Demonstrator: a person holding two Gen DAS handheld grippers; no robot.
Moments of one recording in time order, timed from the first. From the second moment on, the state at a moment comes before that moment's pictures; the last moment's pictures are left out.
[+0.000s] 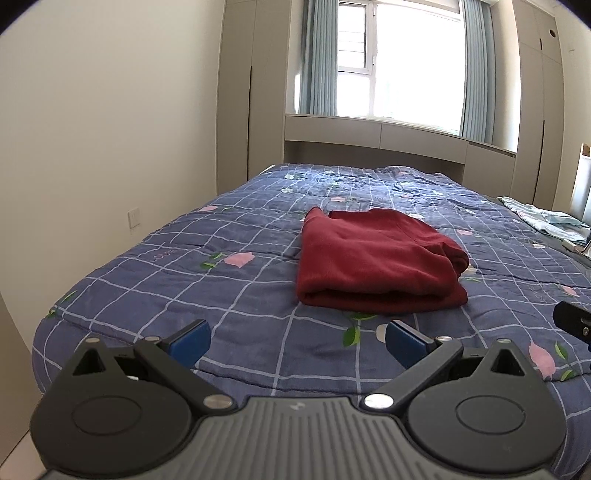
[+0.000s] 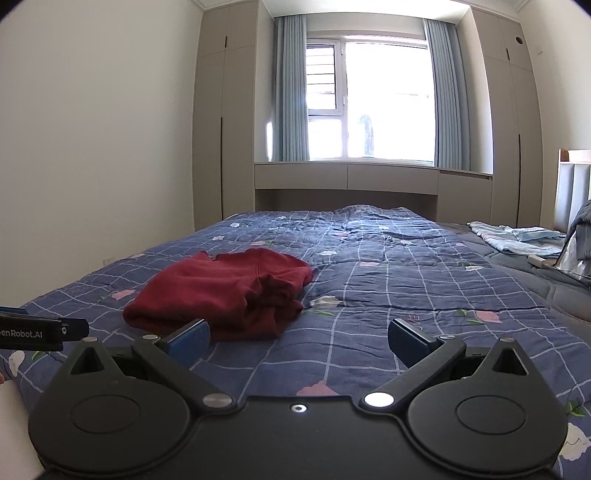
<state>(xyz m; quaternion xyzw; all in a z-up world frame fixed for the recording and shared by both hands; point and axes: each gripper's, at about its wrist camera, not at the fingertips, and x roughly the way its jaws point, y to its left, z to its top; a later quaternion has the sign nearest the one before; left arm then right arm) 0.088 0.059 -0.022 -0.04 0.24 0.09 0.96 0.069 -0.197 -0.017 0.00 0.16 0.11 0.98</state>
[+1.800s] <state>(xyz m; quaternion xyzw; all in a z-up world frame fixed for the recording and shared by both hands) 0.086 0.064 -0.020 -0.04 0.24 0.10 0.96 0.070 -0.197 -0.019 0.00 0.16 0.11 0.98</state>
